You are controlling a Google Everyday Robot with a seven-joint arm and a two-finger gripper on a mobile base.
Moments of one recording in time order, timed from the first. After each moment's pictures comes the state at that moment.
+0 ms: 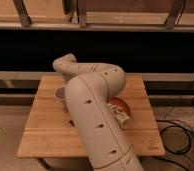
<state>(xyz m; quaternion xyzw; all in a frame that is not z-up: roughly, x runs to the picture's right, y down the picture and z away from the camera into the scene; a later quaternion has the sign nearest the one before) -0.104 0.095 0.894 -0.50 -0.04 -0.30 0.81</state>
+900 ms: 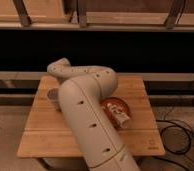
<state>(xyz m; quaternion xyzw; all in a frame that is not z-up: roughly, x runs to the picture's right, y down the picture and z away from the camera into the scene) -0.116 0.106 0.898 -0.51 -0.04 -0.34 0.79</state>
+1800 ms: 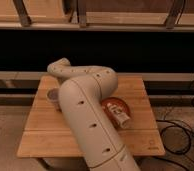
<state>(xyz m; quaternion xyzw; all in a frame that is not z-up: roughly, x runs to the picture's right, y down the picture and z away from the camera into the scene) -0.115 0.105 0.898 -0.51 -0.04 -0.34 0.79</state>
